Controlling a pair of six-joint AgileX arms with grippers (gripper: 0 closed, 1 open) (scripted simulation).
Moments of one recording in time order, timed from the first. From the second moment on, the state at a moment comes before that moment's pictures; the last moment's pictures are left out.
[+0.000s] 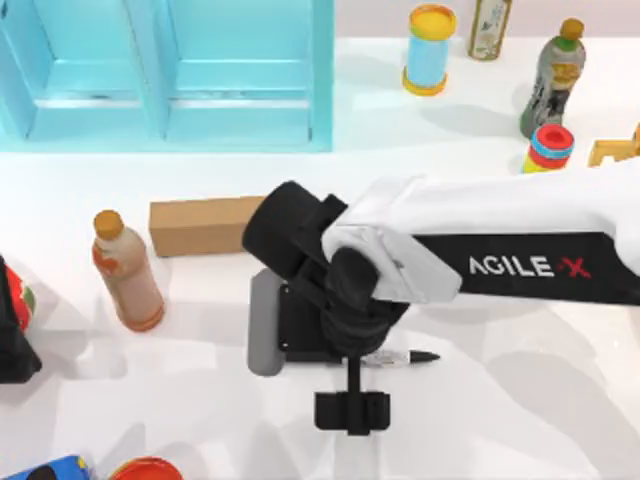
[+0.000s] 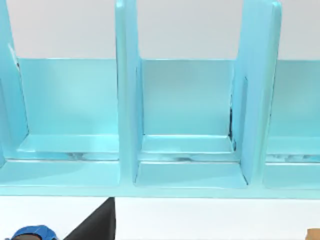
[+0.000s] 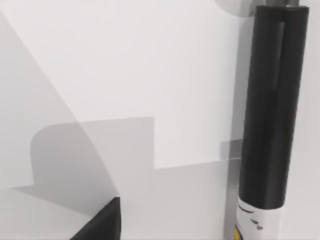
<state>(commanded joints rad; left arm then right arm) 0.00 0.00 0.00 0.00 0.00 0.00 0.87 2.17 1.36 -0.61 0.19 -0.68</state>
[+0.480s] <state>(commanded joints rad) 0.00 0.00 0.00 0.00 0.00 0.00 0.87 2.17 1.36 -0.61 0.19 -0.68</state>
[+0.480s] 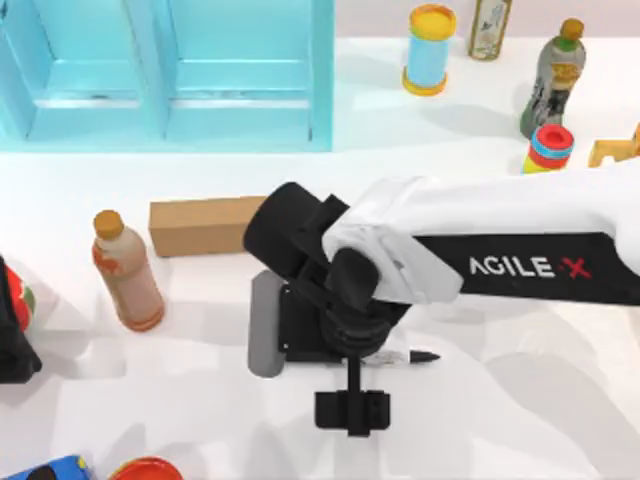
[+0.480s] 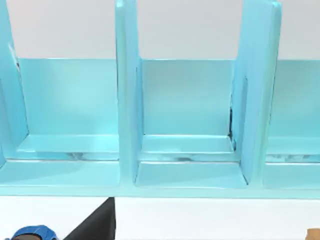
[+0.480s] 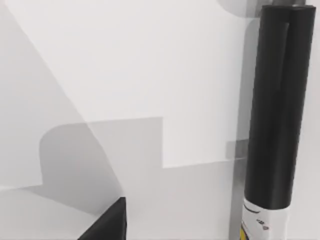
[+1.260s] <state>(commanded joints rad) 0.00 0.00 0.00 0.00 0.00 0.00 0.87 2.17 1.36 -0.61 0.19 -0.68</state>
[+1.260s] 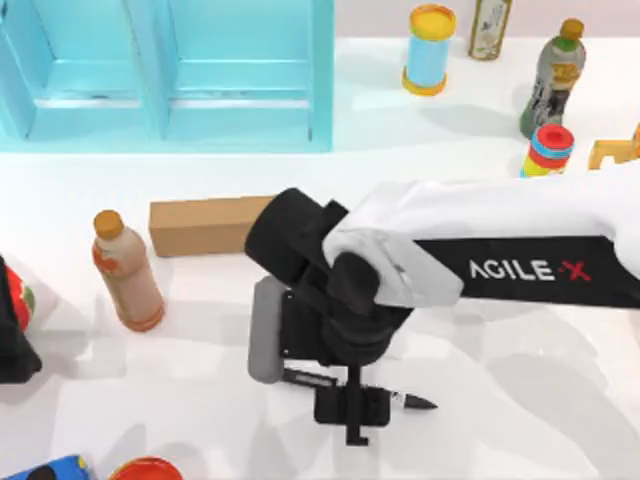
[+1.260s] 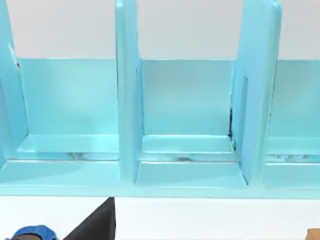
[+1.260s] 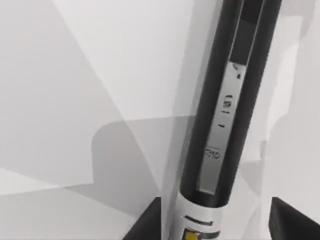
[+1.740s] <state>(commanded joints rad) 0.00 0.00 0.00 0.00 0.00 0.00 0.89 2.06 1.42 -0.78 0.14 -0.63</state>
